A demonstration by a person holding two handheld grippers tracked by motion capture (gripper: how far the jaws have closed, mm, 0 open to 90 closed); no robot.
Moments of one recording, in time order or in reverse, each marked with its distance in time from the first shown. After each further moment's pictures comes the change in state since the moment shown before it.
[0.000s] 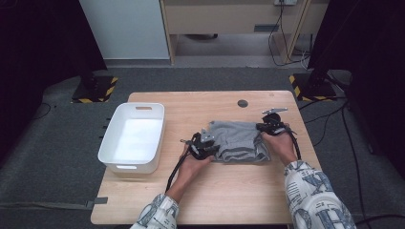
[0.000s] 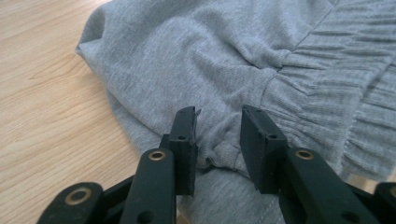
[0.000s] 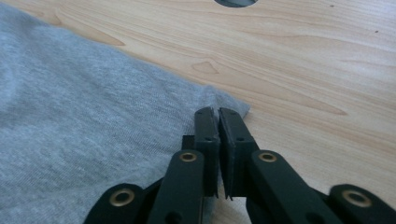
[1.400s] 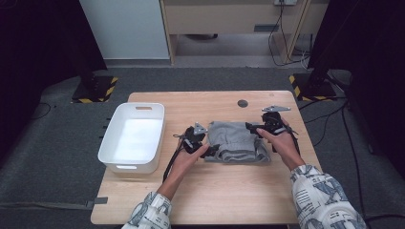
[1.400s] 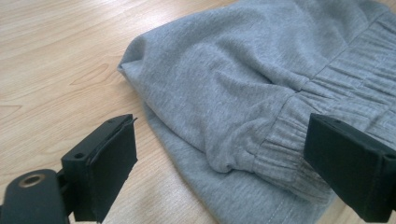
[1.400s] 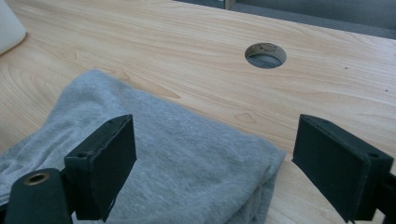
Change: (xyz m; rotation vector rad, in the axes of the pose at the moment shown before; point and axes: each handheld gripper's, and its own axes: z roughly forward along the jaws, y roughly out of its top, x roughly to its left) left arm 0.018 0.015 -0.021 -0.003 -0.001 -0.066; right arm 0.025 0.015 -0.030 -0.160 0.075 -0.003
